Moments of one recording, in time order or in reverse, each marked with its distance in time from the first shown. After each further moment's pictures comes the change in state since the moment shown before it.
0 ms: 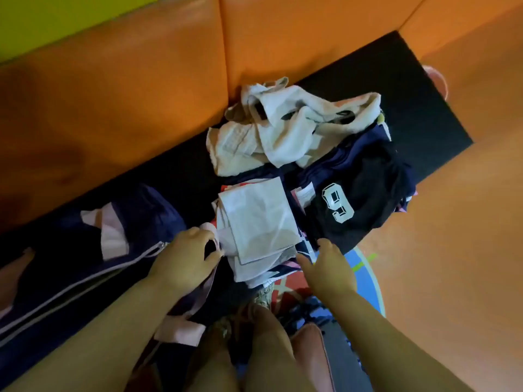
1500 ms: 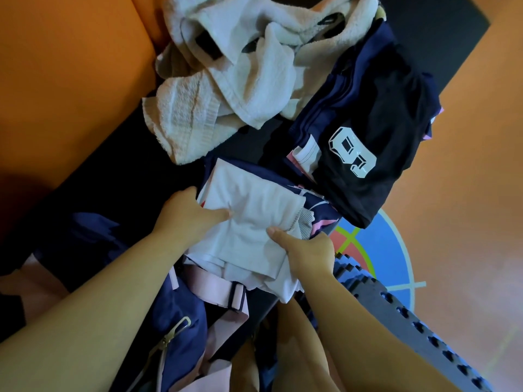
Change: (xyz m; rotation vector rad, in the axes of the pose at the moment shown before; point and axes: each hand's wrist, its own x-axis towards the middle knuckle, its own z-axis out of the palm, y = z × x) left_hand 0.139 -0.016 0.029 -0.327 -0.096 -0.138; right_hand 0.047 -0.042 0.100 1.084 0.102 0.587
